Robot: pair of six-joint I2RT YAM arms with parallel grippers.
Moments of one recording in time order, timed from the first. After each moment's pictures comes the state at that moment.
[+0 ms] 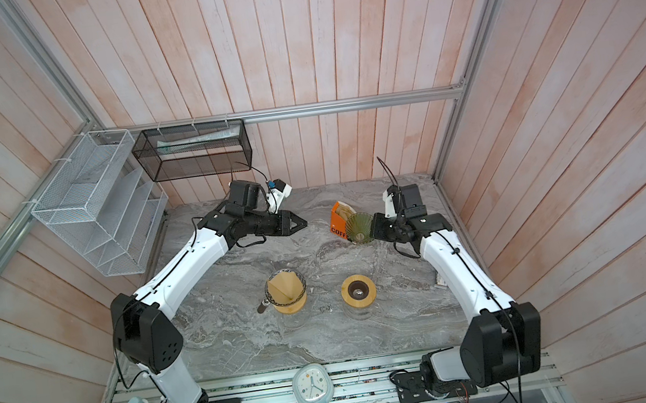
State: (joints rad) left arm -0.50 1.80 1.71 -0.60 0.61 -0.29; right arm 0.17 1.34 1.21 -0.67 -0.24 0.43
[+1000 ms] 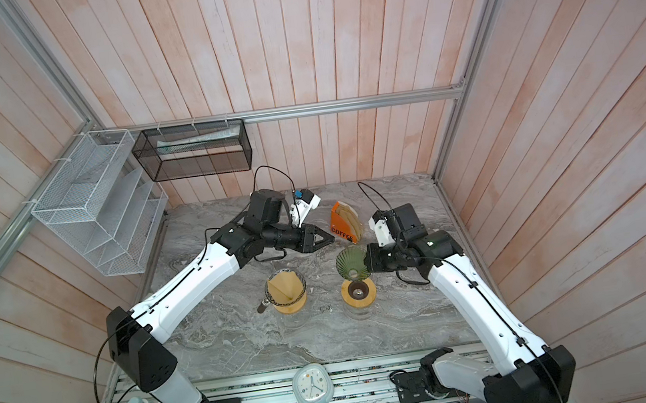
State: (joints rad) left arm -0.70 1.71 1.64 -0.54 0.61 -0.34; right arm 0.35 1.15 1.14 -0.97 -0.29 0.37
